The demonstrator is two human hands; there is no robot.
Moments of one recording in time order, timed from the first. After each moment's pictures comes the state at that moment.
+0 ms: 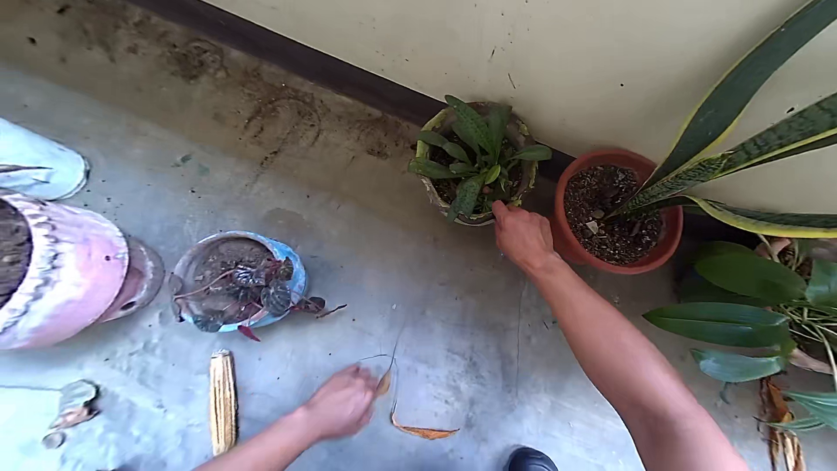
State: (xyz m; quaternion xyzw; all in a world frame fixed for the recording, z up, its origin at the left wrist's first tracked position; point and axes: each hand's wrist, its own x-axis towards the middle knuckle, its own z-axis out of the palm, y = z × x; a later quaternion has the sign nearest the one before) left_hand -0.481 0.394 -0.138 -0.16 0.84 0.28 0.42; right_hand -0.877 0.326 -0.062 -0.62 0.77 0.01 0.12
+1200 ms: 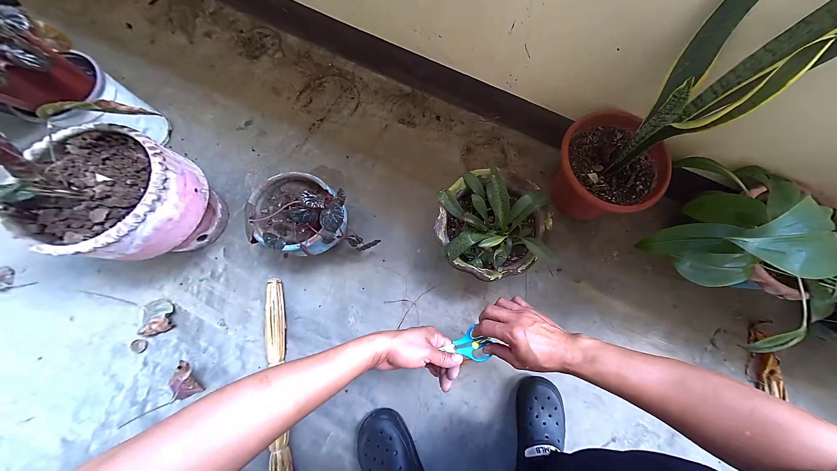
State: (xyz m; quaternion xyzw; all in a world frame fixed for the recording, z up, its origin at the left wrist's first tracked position) left_hand -0.531 0.463 -0.033 -0.26 0.49 0.78 0.27; right_hand -0.774 0.563 -0.026 -0.84 0.43 -0.12 0.31
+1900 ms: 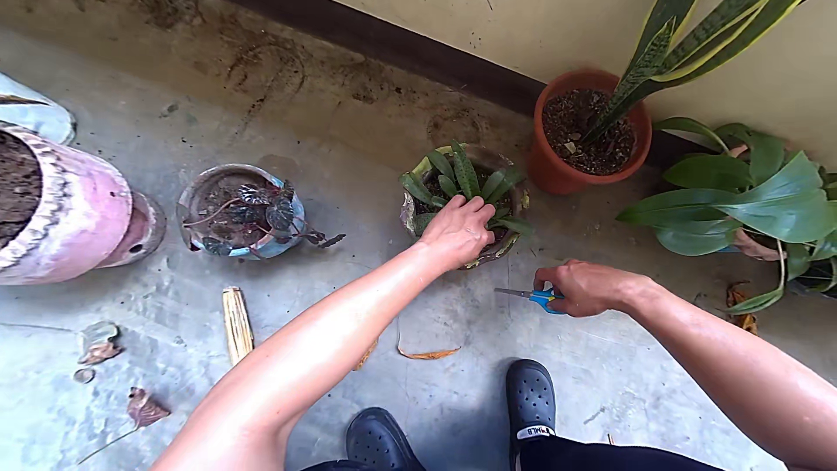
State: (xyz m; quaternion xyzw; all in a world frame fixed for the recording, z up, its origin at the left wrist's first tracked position) left_hand -0.682 0.388 -0.042 -0.08 0.99 0.07 0.03; right_hand -0.871 0.546 0.012 -0.60 0.62 0.23 0.45
